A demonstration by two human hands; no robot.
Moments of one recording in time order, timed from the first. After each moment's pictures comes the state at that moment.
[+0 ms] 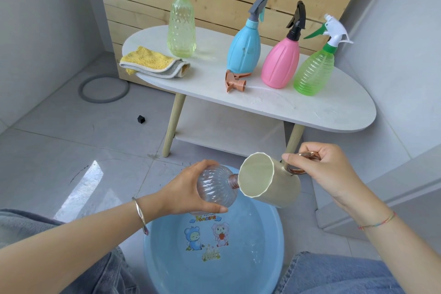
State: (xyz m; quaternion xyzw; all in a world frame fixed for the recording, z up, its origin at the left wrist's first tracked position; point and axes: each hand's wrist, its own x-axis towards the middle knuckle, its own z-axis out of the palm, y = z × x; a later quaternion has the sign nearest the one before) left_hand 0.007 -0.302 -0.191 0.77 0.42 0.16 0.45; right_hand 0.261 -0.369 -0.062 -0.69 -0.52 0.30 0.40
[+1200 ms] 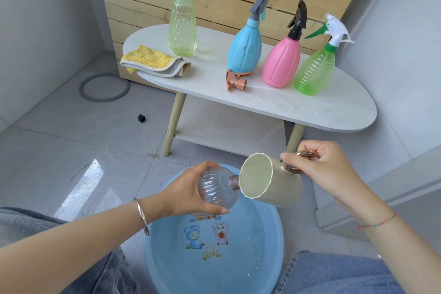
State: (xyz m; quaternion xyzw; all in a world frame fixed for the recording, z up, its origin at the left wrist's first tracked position) left_hand 0.008 -0.305 -0.196 0.77 0.41 0.17 0.47; right_hand 0.256 -0.372 -0.054 -0.70 -0.54 0.29 0.36
